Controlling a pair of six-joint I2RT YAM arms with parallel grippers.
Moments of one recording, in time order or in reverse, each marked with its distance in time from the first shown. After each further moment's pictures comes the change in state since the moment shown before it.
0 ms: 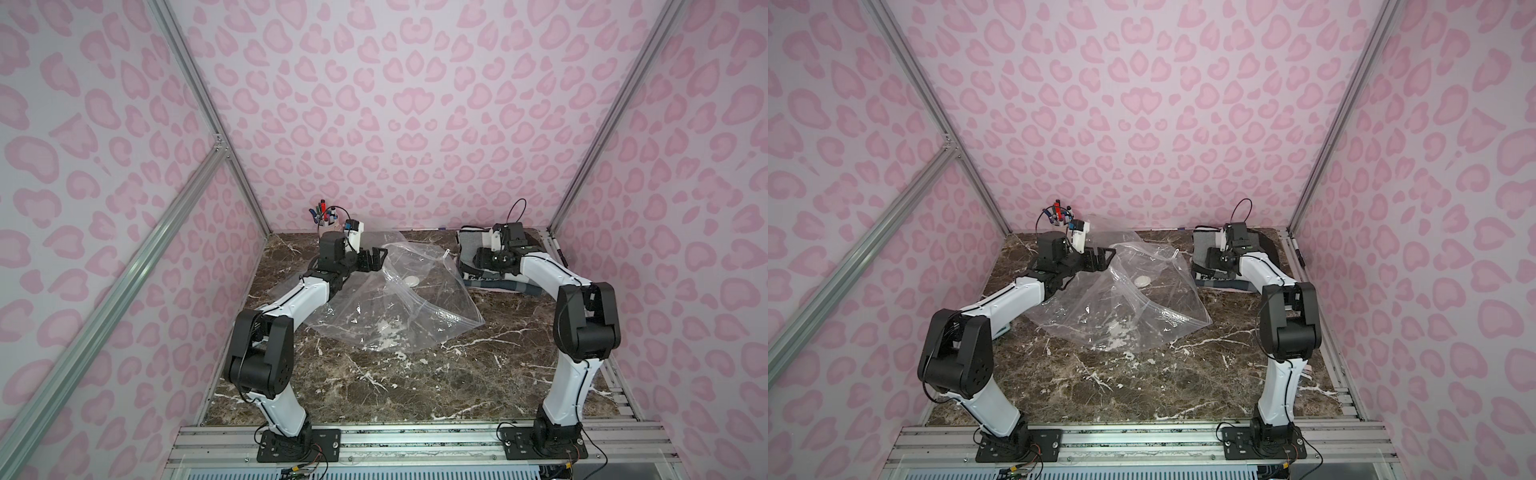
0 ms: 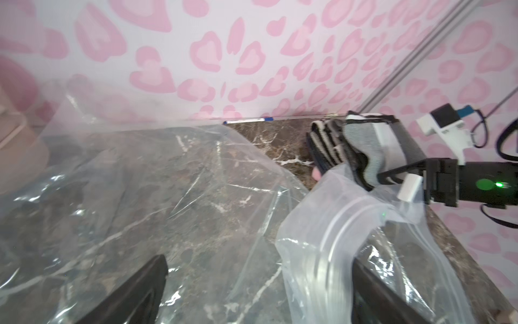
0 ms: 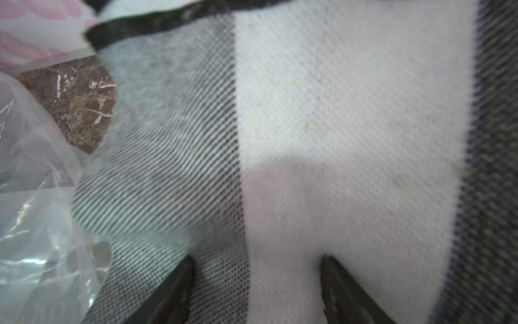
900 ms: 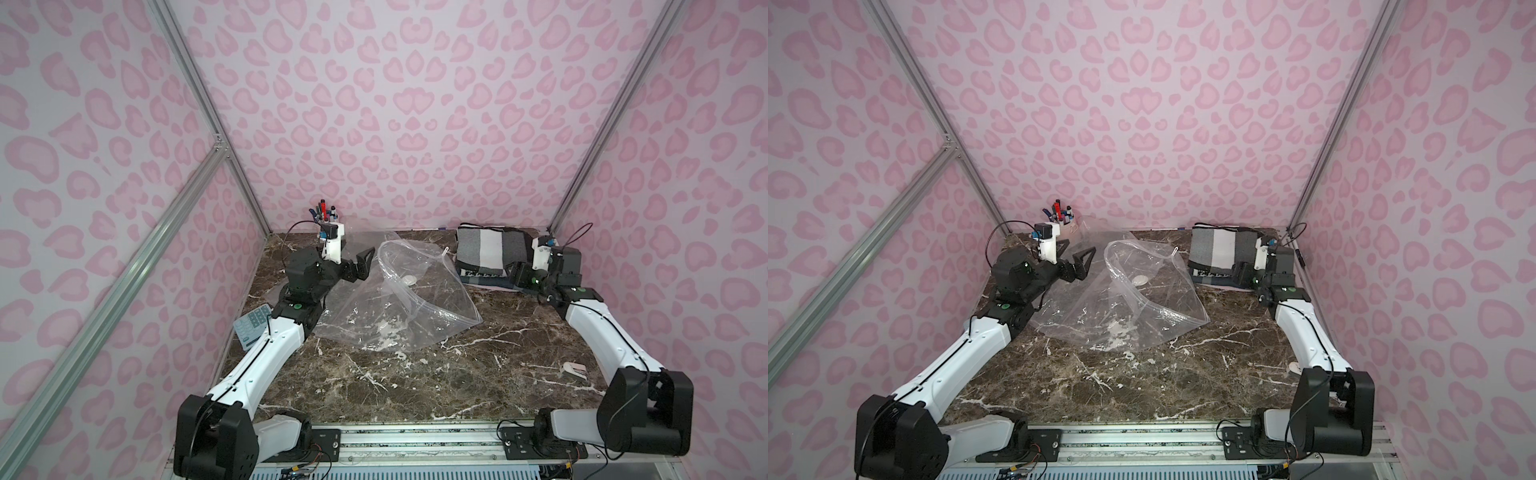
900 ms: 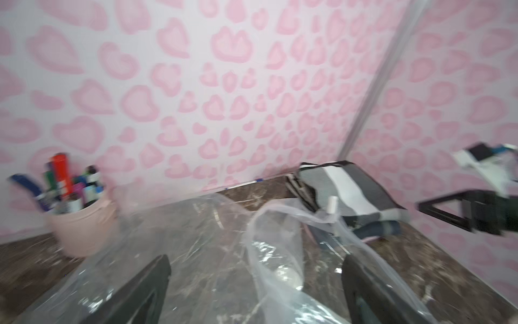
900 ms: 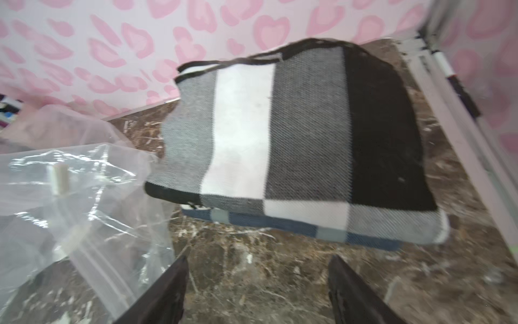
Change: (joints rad) left arm 0.007 -0.494 -0.286 0.082 -0.187 0.076; right arm -0.178 -0.694 -0.591 0.141 -0.034 -0.027
